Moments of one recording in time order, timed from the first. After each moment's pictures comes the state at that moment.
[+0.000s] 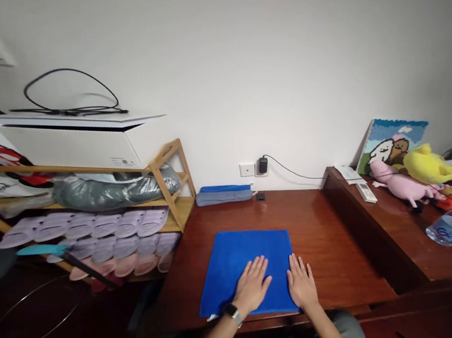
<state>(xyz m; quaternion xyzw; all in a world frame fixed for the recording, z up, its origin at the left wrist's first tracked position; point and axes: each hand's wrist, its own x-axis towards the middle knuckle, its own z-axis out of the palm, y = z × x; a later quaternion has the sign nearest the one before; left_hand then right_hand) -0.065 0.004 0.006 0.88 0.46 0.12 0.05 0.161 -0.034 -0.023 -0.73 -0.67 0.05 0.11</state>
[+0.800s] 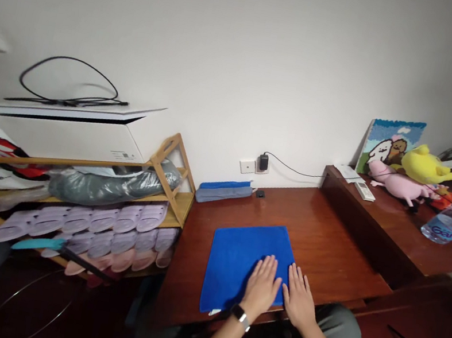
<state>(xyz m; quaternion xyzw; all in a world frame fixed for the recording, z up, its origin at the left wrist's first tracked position) -0.042 -0.025 0.029 0.90 0.41 0.16 0.05 0.132 -0.085 -0.041 -0.74 -0.66 -0.01 0.14</state>
